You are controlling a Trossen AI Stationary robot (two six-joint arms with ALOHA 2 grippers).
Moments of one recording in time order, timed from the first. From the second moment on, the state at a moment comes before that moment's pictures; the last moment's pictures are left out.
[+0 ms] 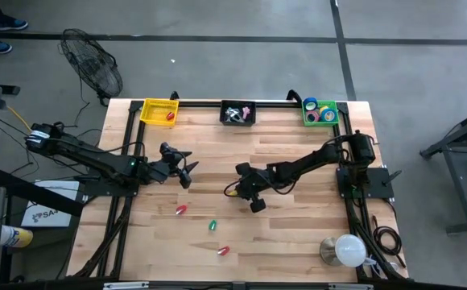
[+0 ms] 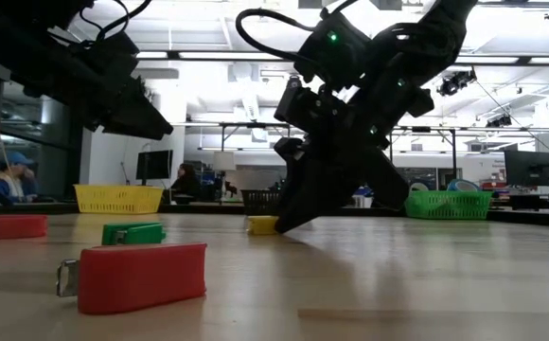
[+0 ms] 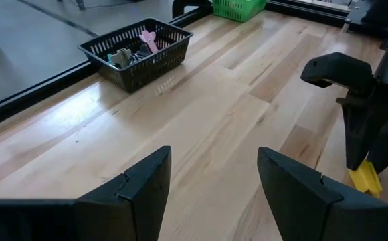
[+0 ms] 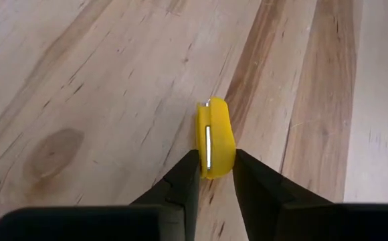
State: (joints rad) left arm -0.22 0.96 0.33 0.13 -0.75 -0.44; right arm 0.08 1.94 0.98 0.15 -0.03 -0.36
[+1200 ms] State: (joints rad) left arm -0.22 1.10 0.34 0.50 -0.51 -0.08; right arm 0.08 1.89 1.02 0.49 0.32 -0.52
